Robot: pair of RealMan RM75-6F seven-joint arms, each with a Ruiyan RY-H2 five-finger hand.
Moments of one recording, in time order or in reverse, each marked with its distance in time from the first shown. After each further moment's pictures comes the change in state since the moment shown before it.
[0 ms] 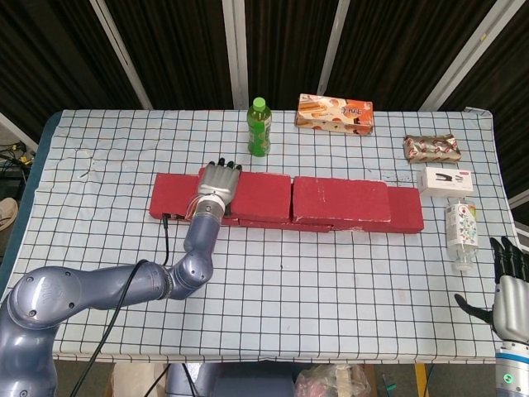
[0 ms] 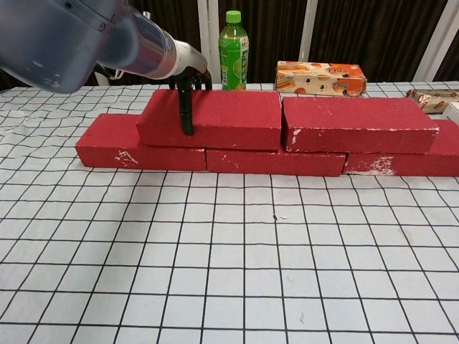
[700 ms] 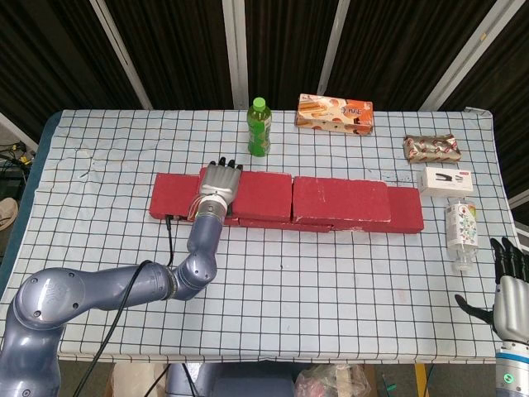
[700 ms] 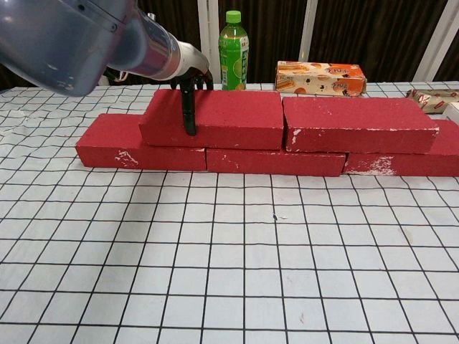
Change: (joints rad) left arm 0.007 -0.026 -0.036 0.021 0.002 0.017 0.029; right arm 0.001 0.002 0.001 -0.006 0.013 -0.005 -0.004
